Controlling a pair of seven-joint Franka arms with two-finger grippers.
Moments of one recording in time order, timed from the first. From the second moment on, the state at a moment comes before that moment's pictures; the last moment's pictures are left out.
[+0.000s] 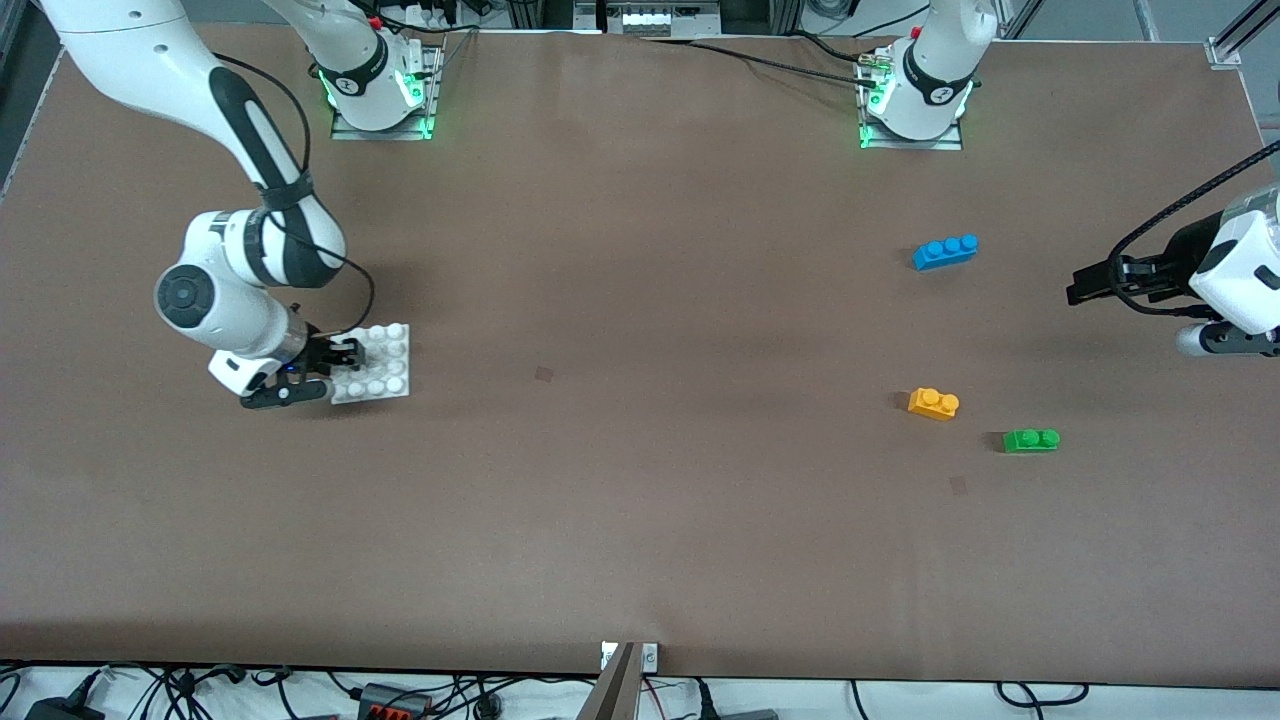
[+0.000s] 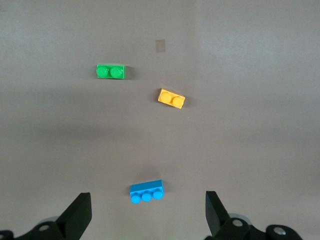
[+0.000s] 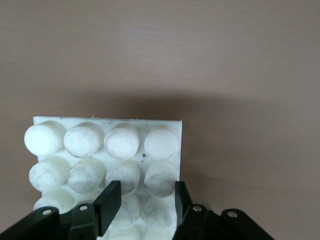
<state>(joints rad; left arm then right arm) -0.02 0.18 0.06 -1.49 -0.06 1.51 -0.02 0.04 0.44 0.05 -2.12 0.00 2.49 -0.05</state>
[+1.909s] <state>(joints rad) -0.03 0.32 0.01 -1.79 -0.06 2.04 0.28 0.72 0.85 0.07 -1.52 0.23 2.51 0.54</state>
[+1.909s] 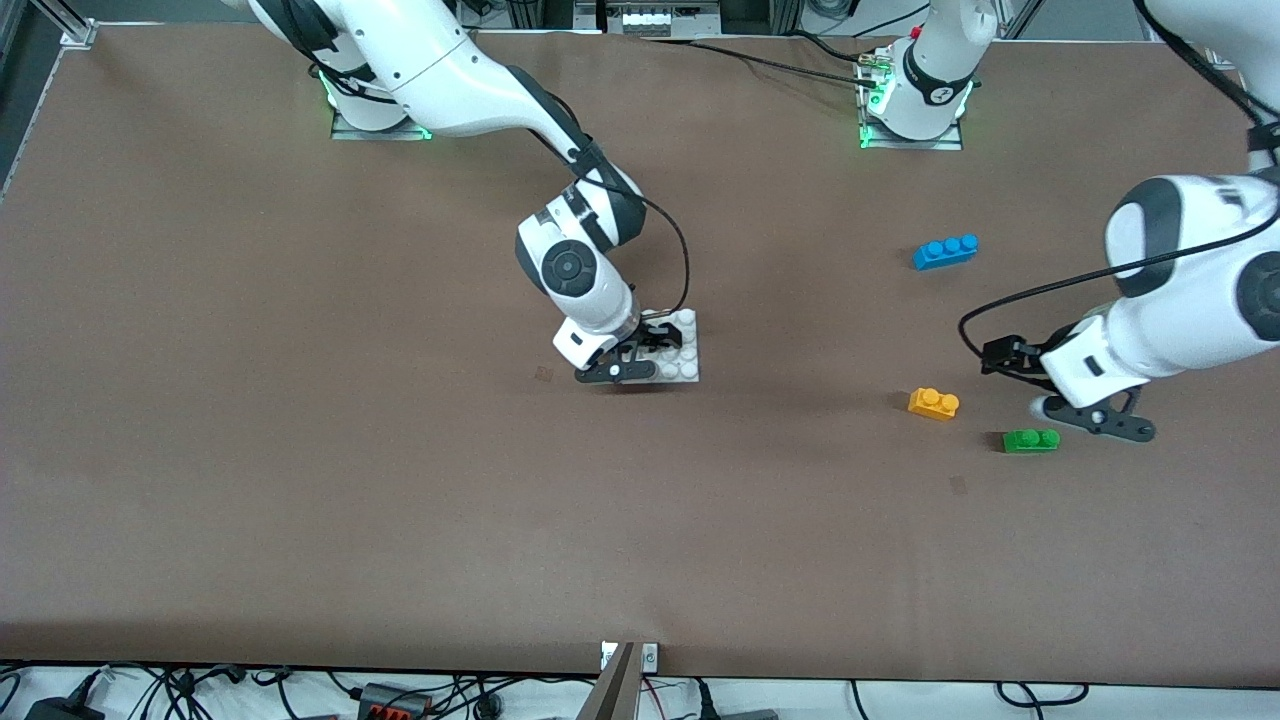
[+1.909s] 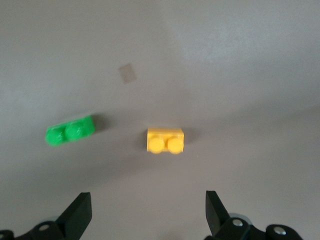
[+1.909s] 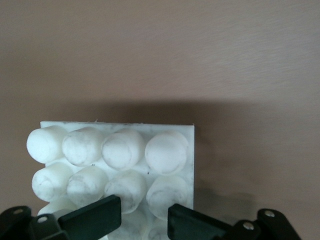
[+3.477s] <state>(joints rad) -0.04 0.47 -0.02 -1.97 -0.05 2.47 0.26 0.34 0.46 0.04 -1.46 0.18 1.79 0.36</state>
